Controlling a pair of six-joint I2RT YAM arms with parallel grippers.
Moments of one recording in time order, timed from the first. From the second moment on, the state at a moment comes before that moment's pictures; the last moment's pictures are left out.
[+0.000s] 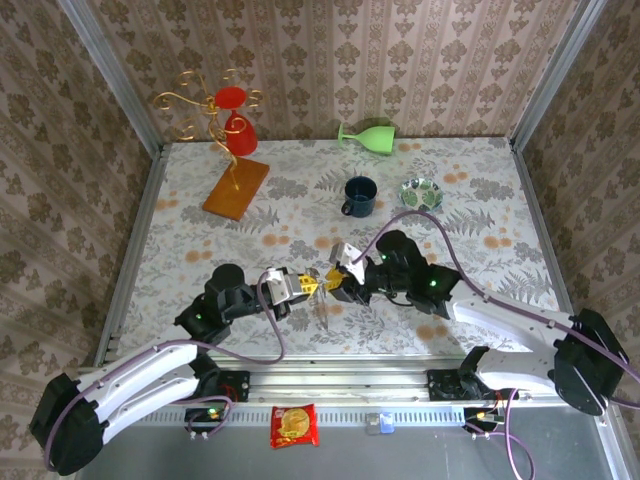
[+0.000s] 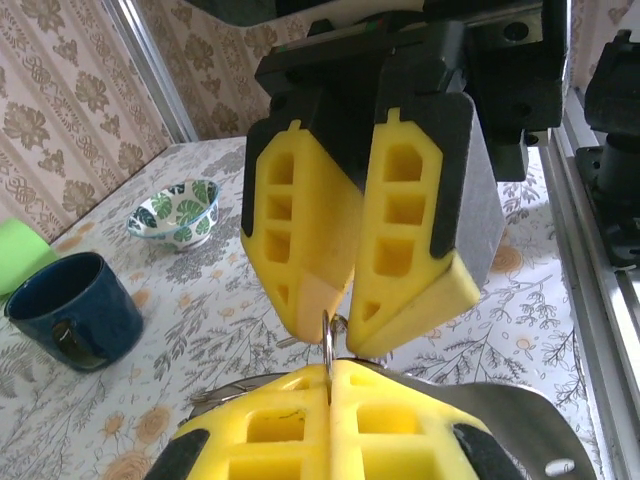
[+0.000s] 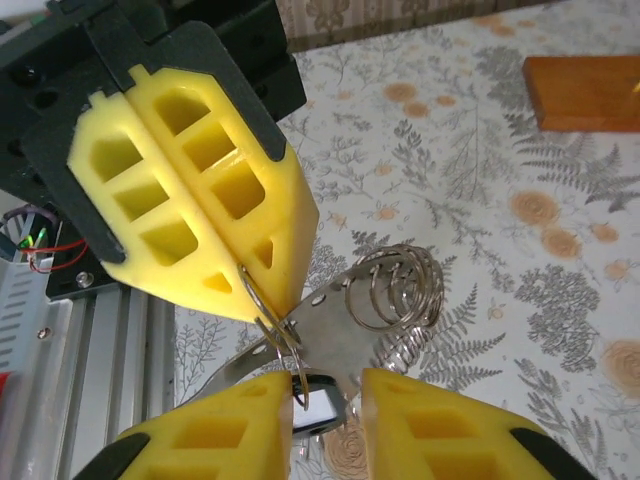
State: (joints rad) left arm -0.79 0.76 0.32 0.26 0.52 0.33; right arm 0.78 1.16 0.70 -0.02 -0.46 -0.21
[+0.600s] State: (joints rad) left arm -0.79 0.80 0.31 0.36 0.59 0.27; right arm 0.78 1.15 0.67 0.10 -0.58 -0.29
